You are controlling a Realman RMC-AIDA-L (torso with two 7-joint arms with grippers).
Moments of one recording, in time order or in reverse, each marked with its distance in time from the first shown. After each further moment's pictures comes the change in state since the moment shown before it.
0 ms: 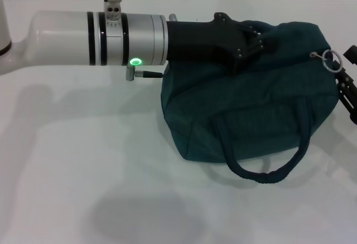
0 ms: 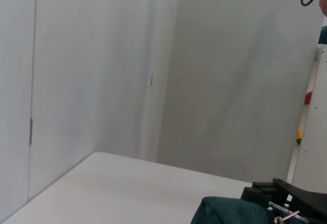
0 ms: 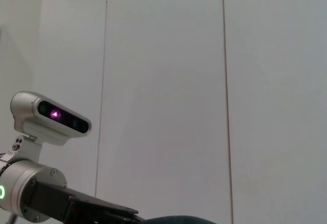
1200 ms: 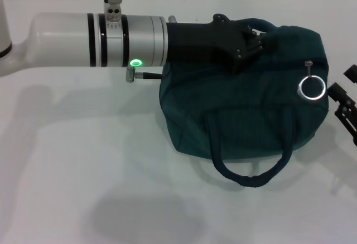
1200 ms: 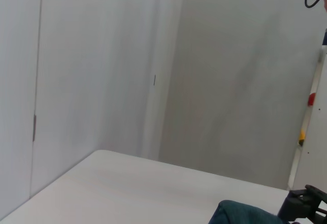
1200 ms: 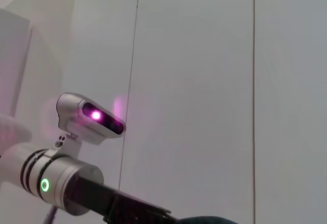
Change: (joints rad) left arm 0.001 0.000 0.004 -0.008 -0.003 -0.007 -0.005; right arm -0.043 -0.003 0.008 0.012 -0.073 -0.078 -0.058
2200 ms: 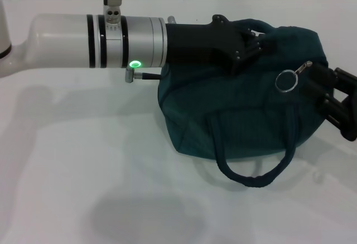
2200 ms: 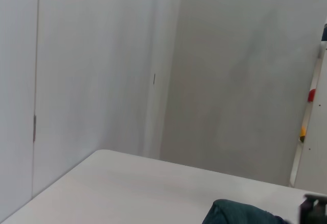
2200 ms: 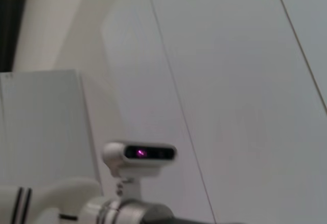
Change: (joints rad) left arm 0.004 0.000 0.002 0.001 0.001 -0.003 0.020; right arm 0.120 -0.051 -0.032 -0.016 -0.118 -0.012 0.453
